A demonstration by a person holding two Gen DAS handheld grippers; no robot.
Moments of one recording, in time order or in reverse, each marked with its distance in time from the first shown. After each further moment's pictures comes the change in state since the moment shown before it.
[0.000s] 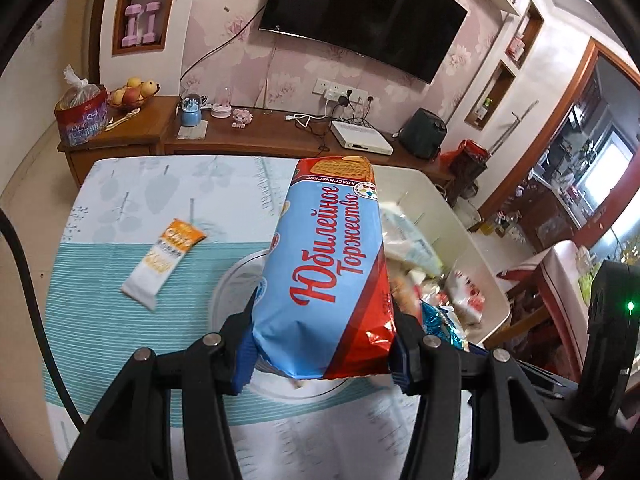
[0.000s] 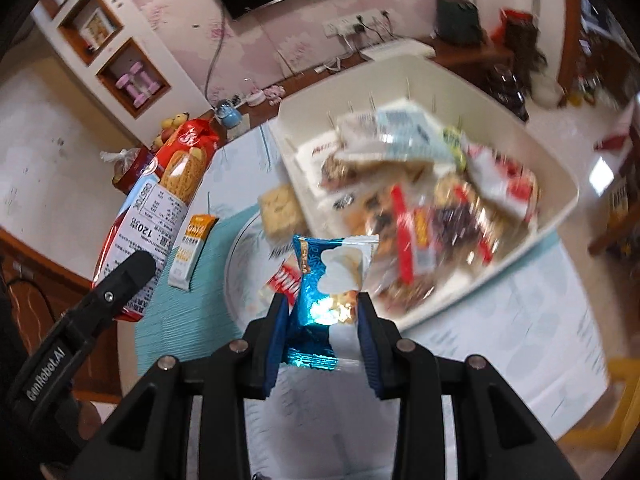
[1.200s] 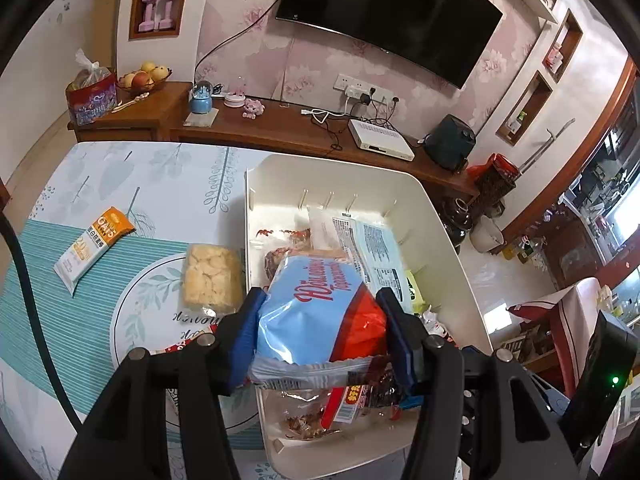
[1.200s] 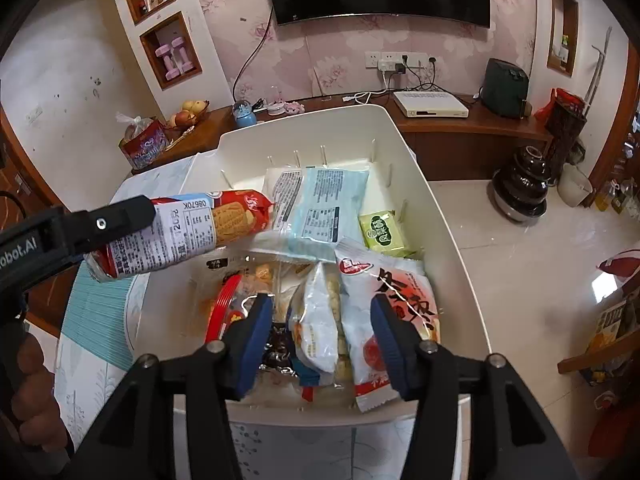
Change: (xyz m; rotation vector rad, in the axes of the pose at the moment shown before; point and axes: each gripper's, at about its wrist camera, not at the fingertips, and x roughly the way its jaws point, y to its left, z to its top) left arm 0.090 -0.097 0.015 -0.103 0.007 0.103; right arm 0.026 -0.116 0.064 -0.276 -0.062 0.003
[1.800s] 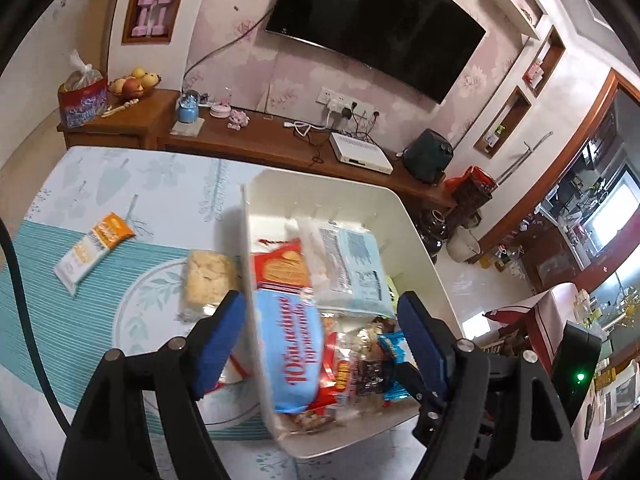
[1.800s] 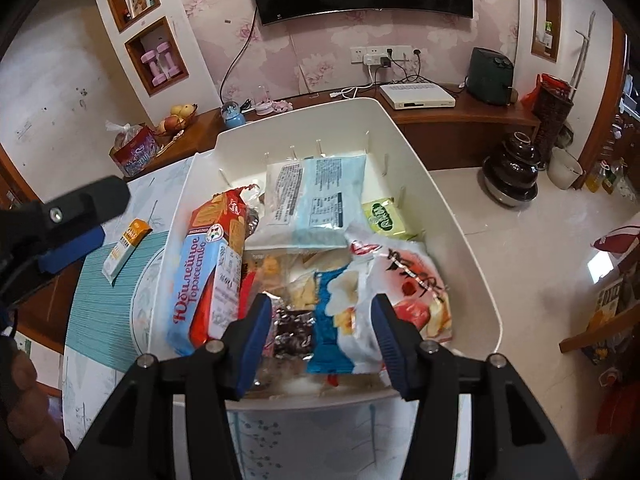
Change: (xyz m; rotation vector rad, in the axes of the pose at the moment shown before) left arm -0.038 0.023 -0.004 -0.008 -0.054 -0.088; right arm -0.009 0.020 -0.011 0.064 0.008 -0.031
